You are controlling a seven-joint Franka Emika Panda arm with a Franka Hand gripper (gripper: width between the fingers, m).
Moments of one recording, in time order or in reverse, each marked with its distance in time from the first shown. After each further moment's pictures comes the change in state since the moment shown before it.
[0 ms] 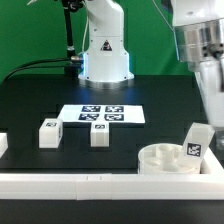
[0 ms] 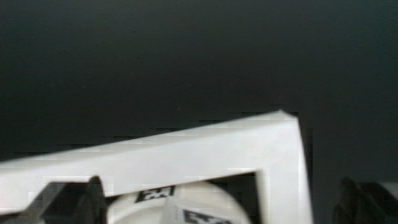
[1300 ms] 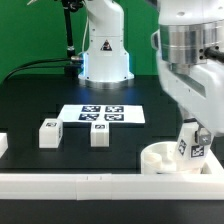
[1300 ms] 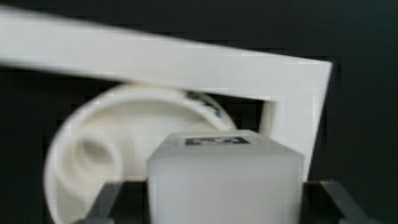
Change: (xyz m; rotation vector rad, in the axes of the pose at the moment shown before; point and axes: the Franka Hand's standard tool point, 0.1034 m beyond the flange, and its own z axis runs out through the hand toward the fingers) arm 0.034 0.002 0.001 -0.103 0.083 0.004
